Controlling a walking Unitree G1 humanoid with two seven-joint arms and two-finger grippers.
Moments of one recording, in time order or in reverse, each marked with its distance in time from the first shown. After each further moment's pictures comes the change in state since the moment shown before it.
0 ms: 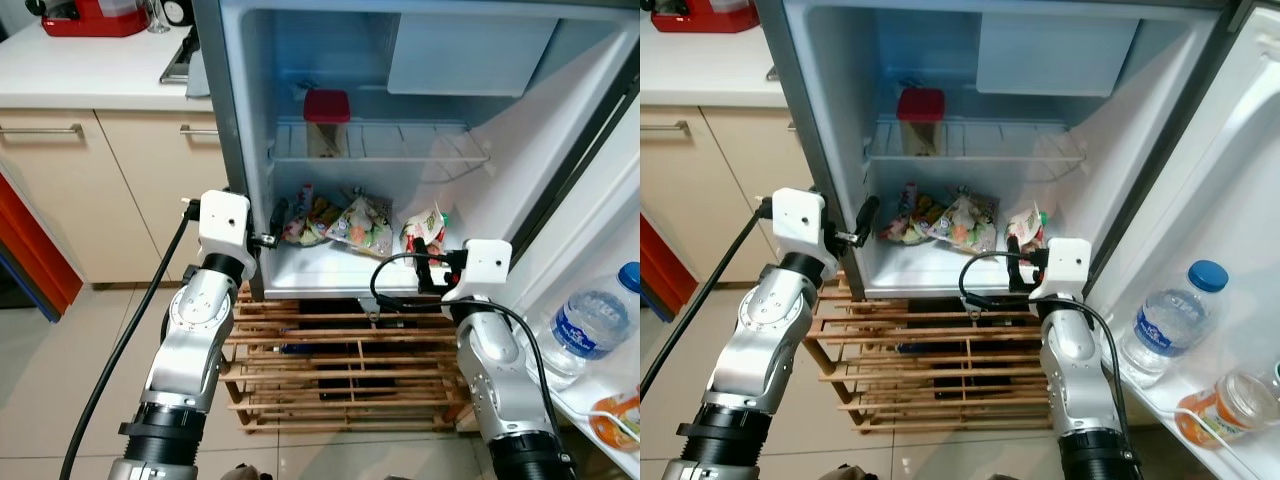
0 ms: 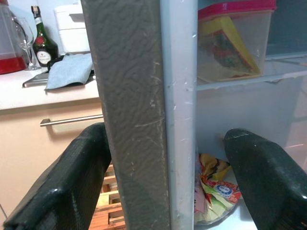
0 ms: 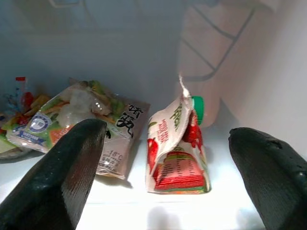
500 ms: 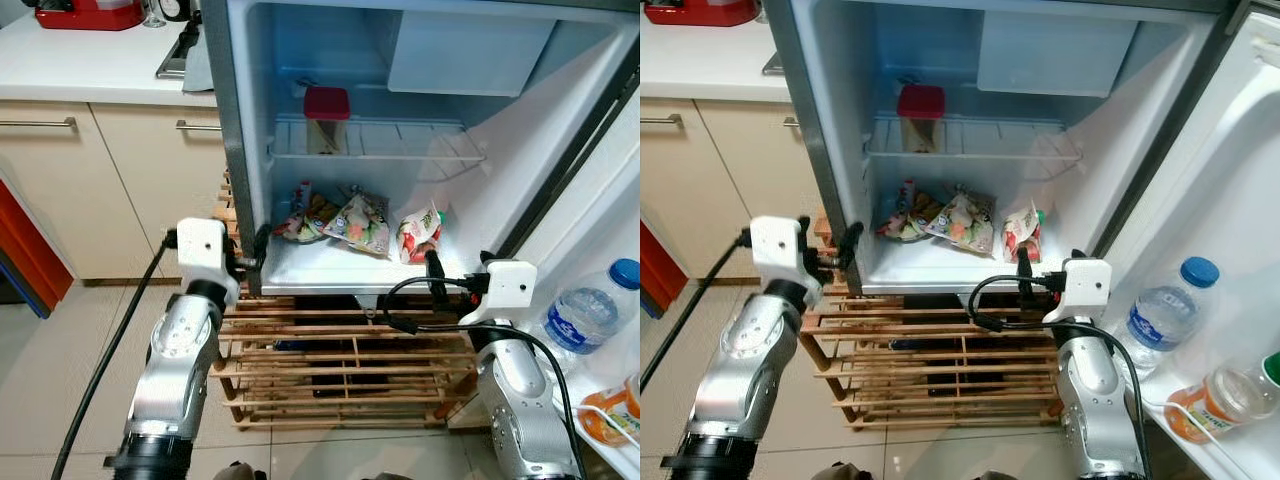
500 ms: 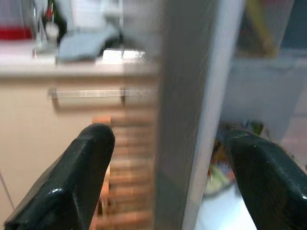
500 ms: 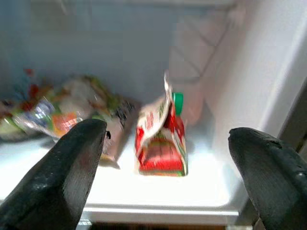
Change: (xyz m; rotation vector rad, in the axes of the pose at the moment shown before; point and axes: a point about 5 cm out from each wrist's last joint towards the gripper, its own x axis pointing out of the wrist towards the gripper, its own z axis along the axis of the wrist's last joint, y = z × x) left arm -0.013 0.005 -0.004 -0.049 0.017 0.023; right arm -0.021 -0.017 -0.007 -0.026 0.004 0.009
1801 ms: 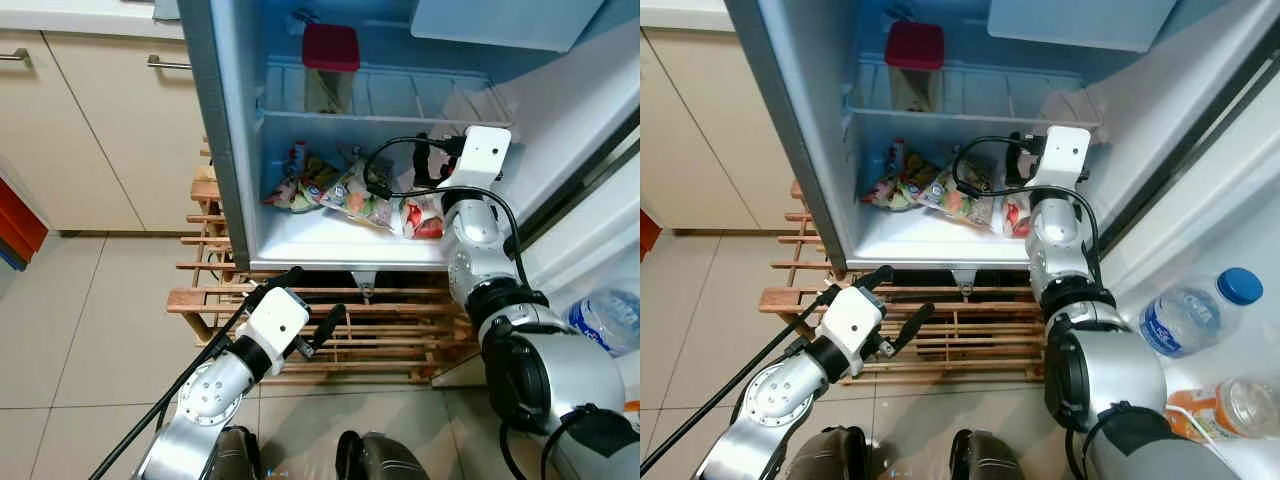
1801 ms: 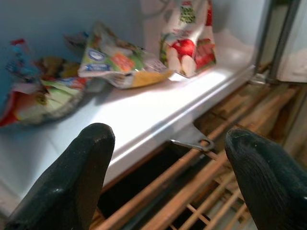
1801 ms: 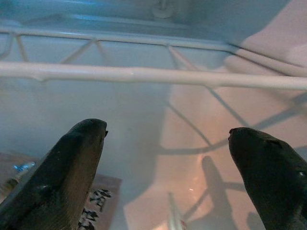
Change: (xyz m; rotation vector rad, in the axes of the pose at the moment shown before) left arm -0.059 -0.056 -0.038 0.222 0.050 -0.491; right arm 0.117 0.017 0.089 0.014 -0.212 -0.104
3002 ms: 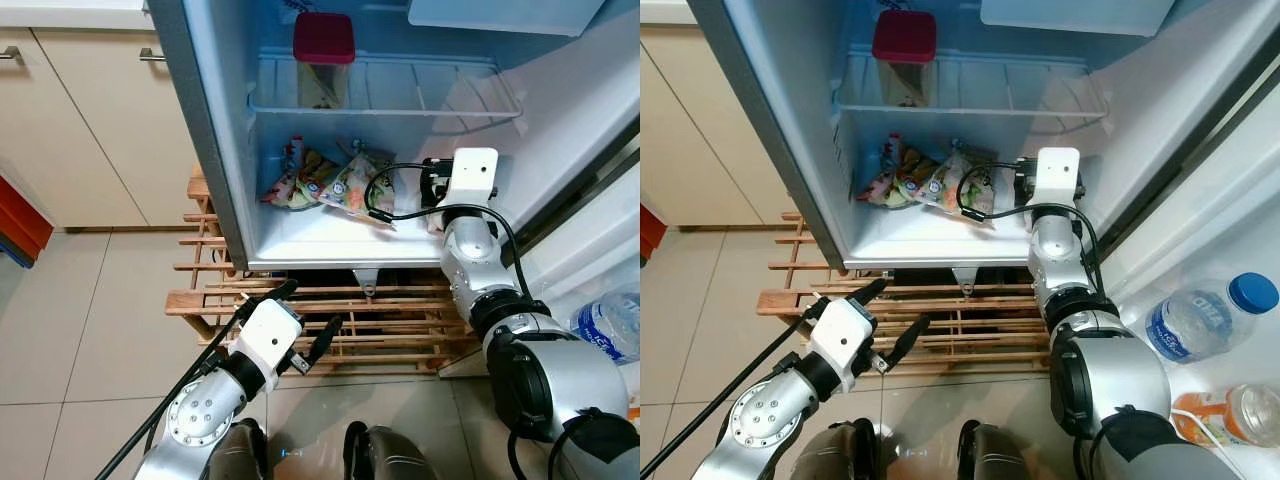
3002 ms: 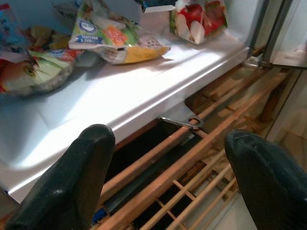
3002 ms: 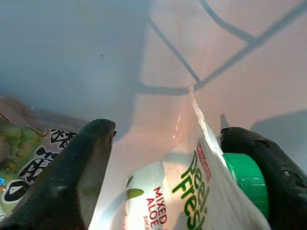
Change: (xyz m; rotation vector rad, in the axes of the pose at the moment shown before) left arm -0.016 -0.006 0.003 -0.053 0.037 -0.010; right arm -0.005 -0.007 -0.019 -0.055 0.111 -0.056
